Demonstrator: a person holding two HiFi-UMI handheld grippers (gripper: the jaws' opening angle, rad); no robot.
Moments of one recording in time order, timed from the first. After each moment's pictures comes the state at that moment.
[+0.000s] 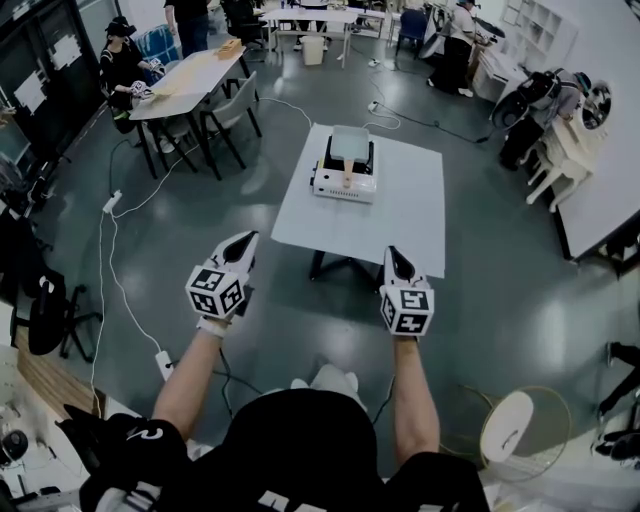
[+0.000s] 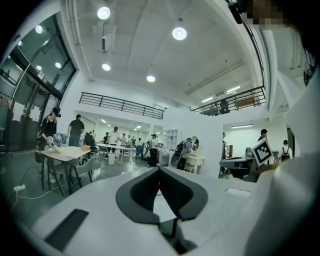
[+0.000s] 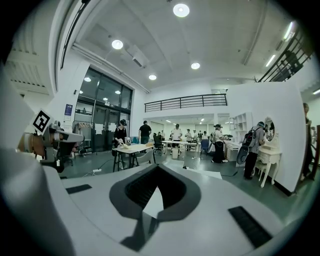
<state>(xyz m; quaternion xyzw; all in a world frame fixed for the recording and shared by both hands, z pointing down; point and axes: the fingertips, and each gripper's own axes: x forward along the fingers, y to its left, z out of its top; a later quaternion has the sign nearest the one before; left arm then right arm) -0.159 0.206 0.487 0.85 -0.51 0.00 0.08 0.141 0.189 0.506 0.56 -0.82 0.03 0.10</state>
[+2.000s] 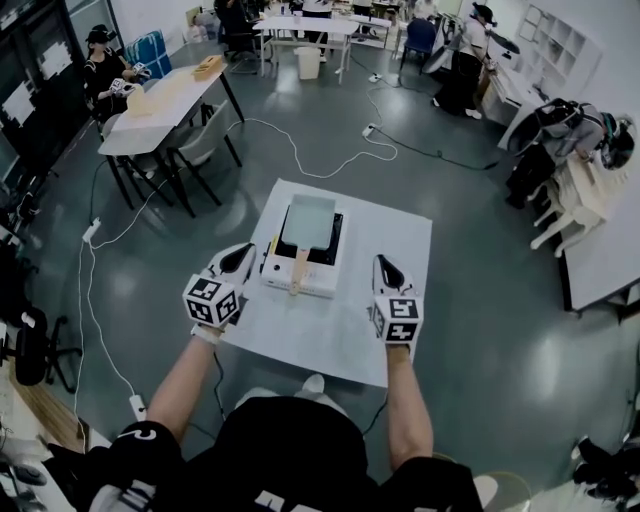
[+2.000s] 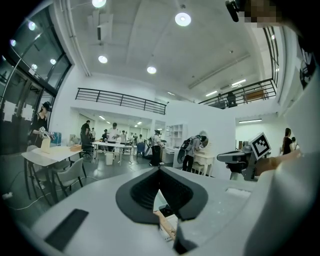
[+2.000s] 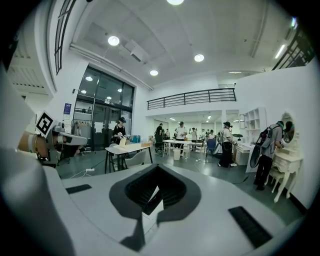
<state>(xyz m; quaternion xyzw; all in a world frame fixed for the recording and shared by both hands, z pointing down) -0.031 -0.213 0.505 0.85 -0.52 0.03 0.09 0.253 -0.243 0.515 0.52 -0.85 0.04 0.11</state>
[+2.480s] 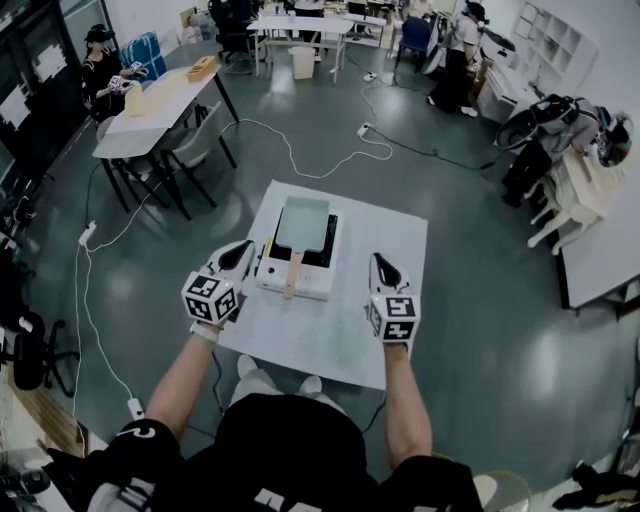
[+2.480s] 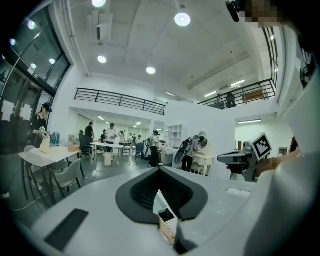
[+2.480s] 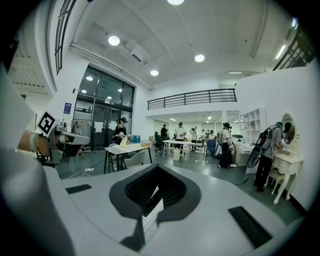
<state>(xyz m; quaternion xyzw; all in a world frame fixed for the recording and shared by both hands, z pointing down) -0.020 -0.234 0.504 0.85 -0.51 0.03 0.08 0.257 -0.257 0.513 0.52 -0.85 0.03 0.11</state>
